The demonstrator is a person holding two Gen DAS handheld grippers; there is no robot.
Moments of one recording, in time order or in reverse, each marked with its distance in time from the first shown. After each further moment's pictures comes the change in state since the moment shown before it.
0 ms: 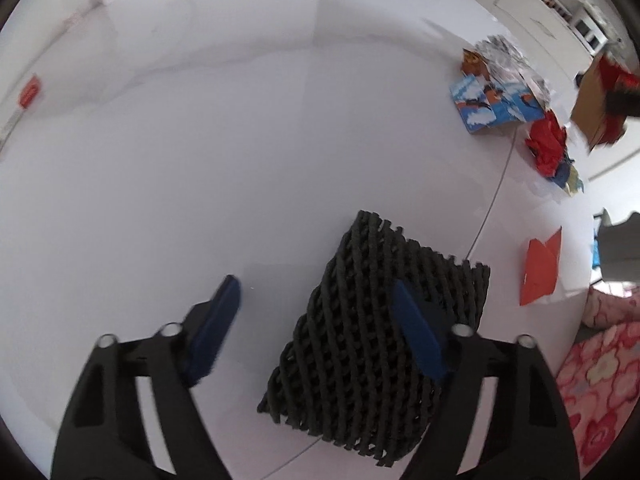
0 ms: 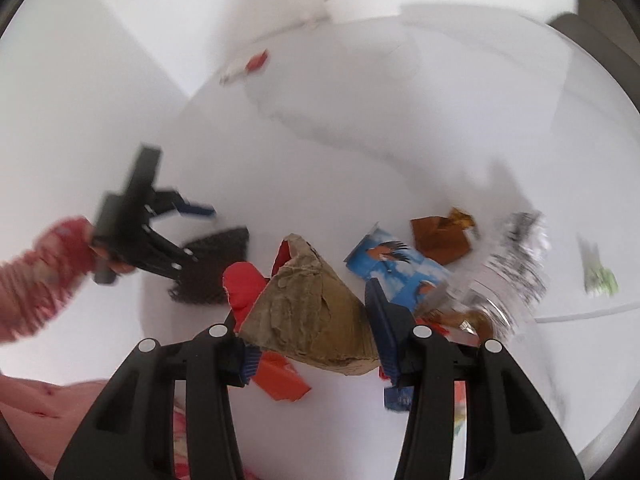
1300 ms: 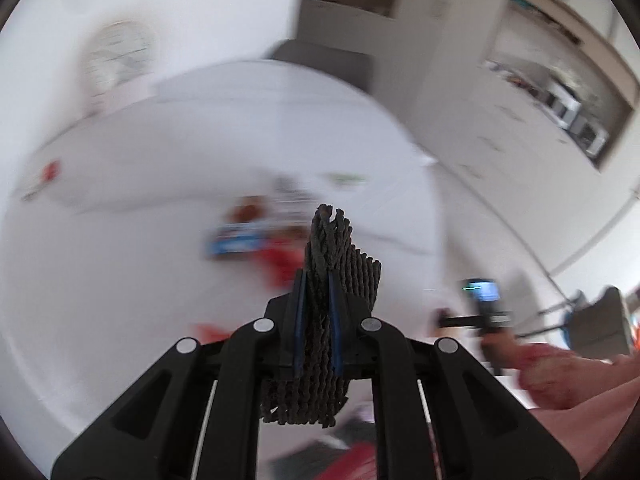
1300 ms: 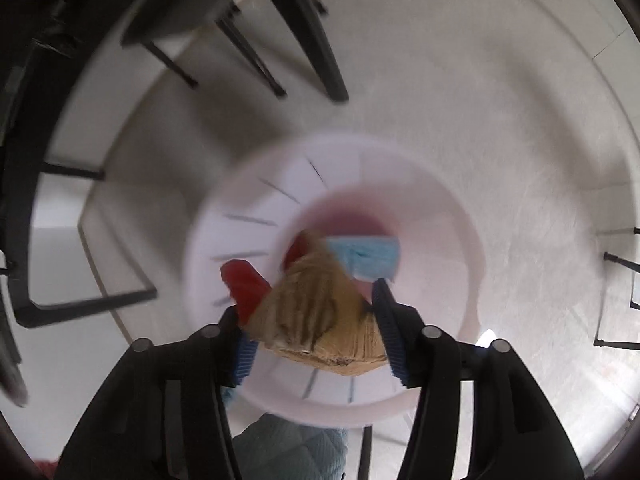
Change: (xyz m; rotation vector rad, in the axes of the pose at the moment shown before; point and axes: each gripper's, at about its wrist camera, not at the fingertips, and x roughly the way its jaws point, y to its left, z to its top) left arm -0.163 -0.325 0.042 -0.089 -0.378 -0.010; right arm 0.045 -0.341 -0.387 0.800 0.224 -0.333
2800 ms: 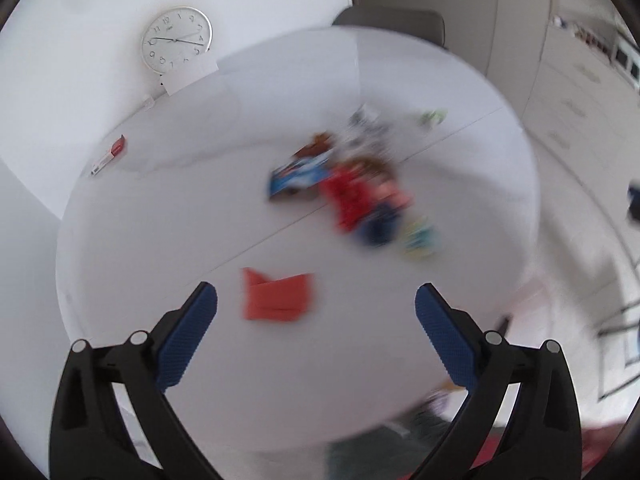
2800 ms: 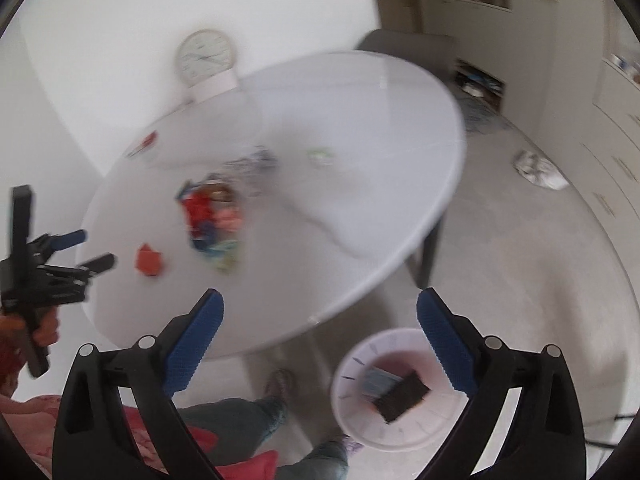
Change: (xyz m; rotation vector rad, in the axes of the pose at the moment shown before) left arm 0.063 0.033 -0.061 0.026 0.091 0.420; right arm -0.301 0.154 -0.069 -0.495 -0.561 0.174
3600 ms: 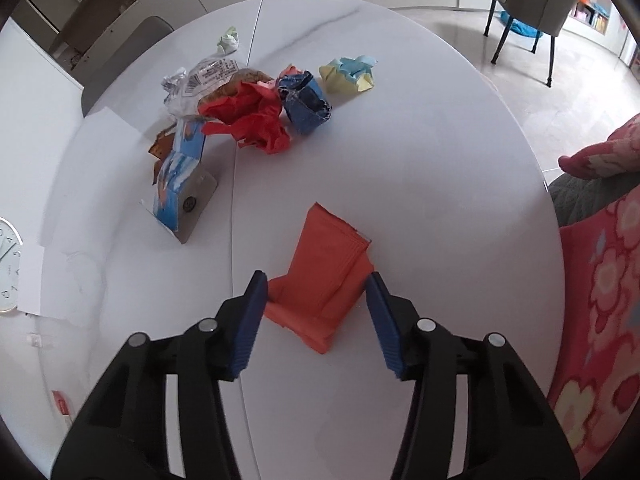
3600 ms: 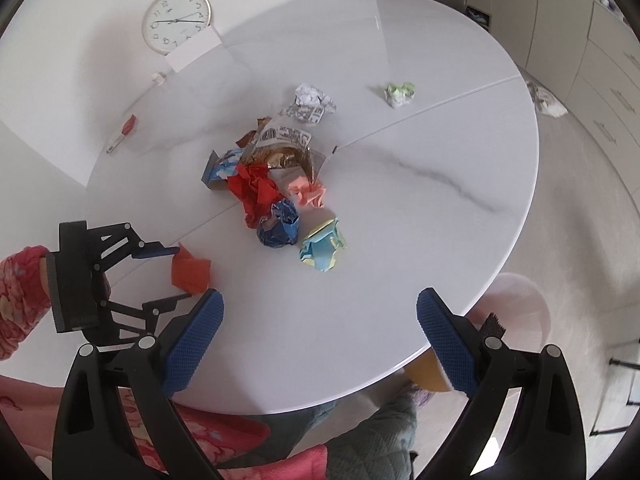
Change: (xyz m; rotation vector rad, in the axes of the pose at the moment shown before) left arm 0.098 0.043 -0.029 1.007 -0.054 -0.400; right arm 0.089 0.127 0.018 0.217 0.188 -0.053
